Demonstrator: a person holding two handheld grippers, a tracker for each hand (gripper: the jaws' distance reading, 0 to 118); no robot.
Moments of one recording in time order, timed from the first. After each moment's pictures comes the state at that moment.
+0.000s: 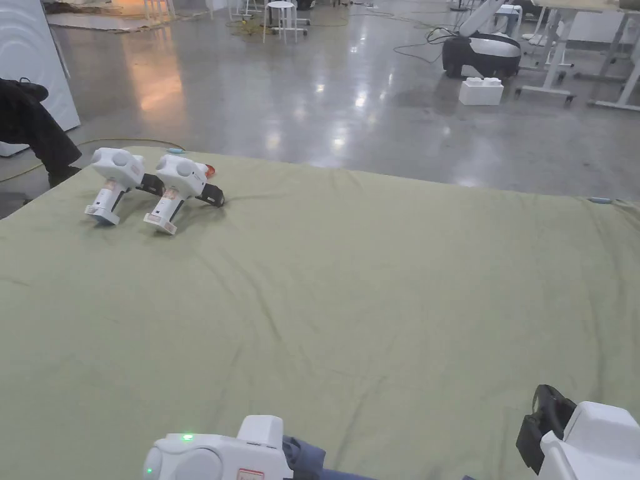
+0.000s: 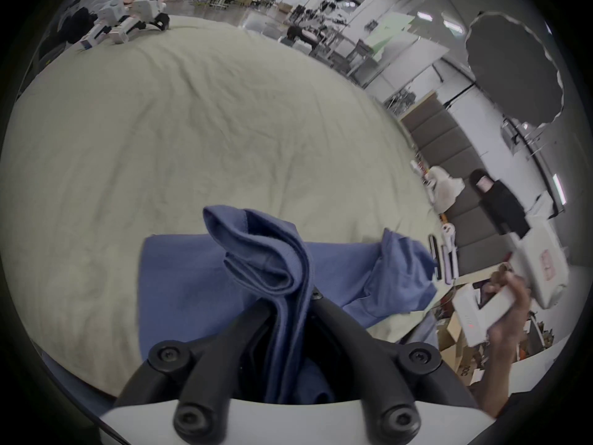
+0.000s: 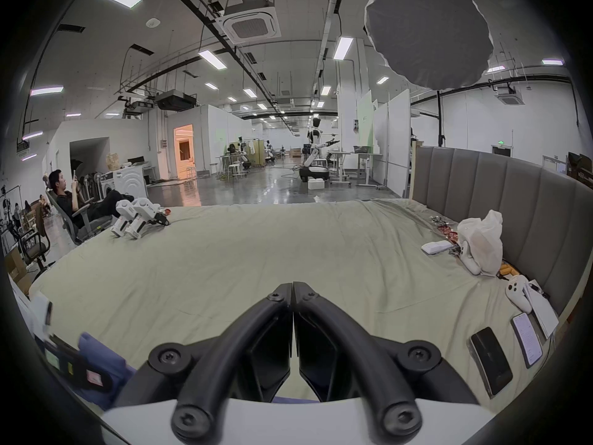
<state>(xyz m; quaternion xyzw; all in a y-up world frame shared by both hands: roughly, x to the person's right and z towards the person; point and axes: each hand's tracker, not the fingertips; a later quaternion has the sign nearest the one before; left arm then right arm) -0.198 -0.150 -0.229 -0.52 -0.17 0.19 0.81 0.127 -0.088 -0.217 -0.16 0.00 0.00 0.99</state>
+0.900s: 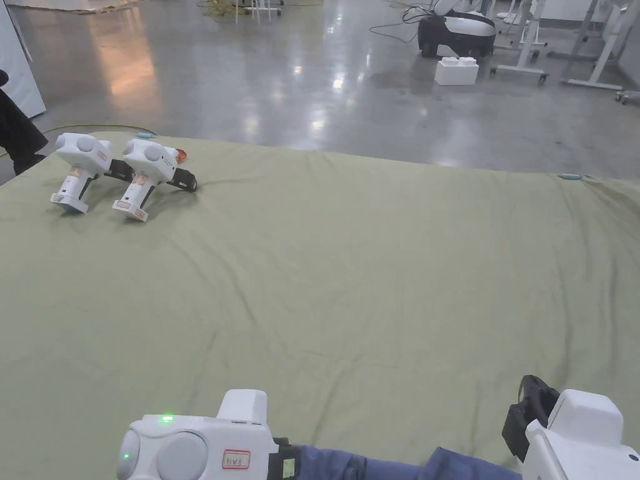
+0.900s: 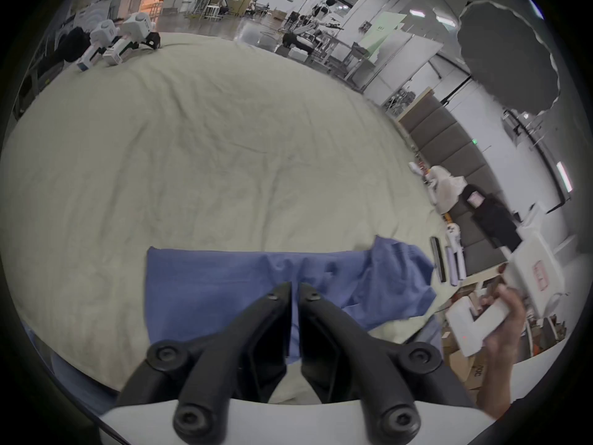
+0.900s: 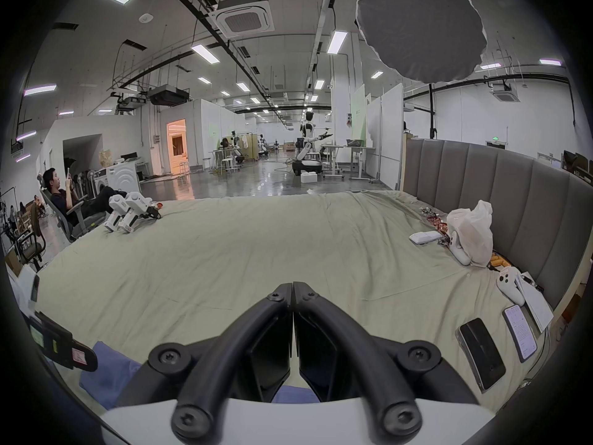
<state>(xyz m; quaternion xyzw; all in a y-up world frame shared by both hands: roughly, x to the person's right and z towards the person) -0.190 -0.121 -0.219 -0.51 -0.14 0.16 0.84 0.144 -0.097 -0.206 -0.18 -0.01 0.00 0.98</state>
